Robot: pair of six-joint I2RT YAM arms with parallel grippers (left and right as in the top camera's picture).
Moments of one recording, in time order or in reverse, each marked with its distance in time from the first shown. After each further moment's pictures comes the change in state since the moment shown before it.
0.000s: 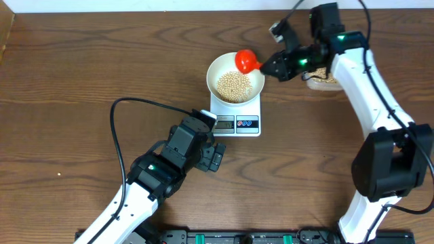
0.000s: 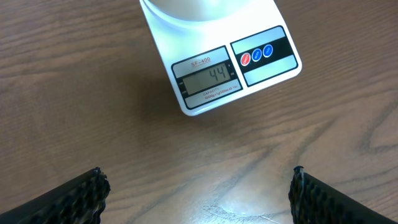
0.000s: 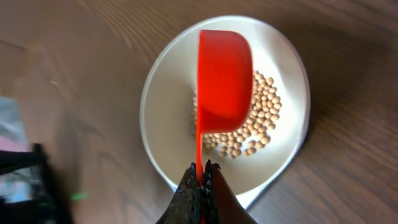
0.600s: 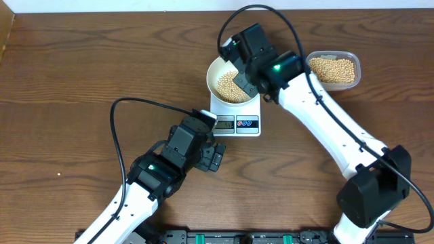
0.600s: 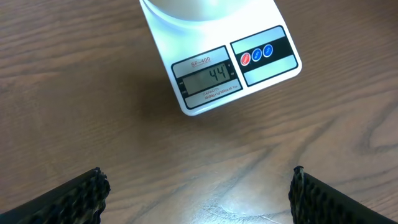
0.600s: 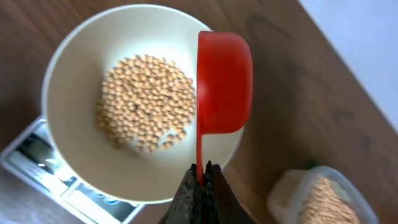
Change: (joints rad) left arm 0.000 0.000 0.000 0.000 0.000 0.000; right arm 0.380 -0.095 0.006 0.018 0.926 -0.108
